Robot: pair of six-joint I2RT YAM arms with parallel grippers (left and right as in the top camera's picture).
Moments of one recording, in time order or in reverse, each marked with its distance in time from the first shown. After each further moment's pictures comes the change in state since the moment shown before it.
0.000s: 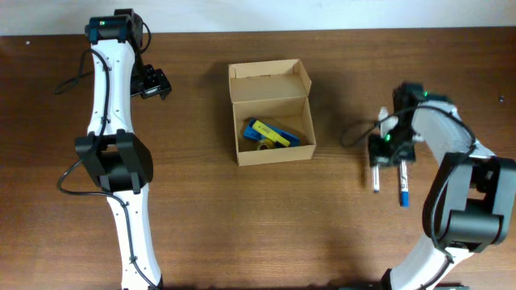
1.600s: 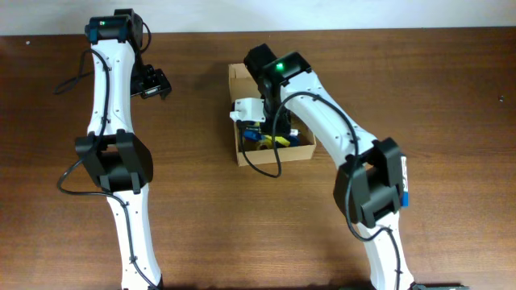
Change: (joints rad) left arm 0.000 0.000 0.000 0.000 0.000 0.000; right arm 0.648 0.368 0.737 -0.213 0.081 -0.952
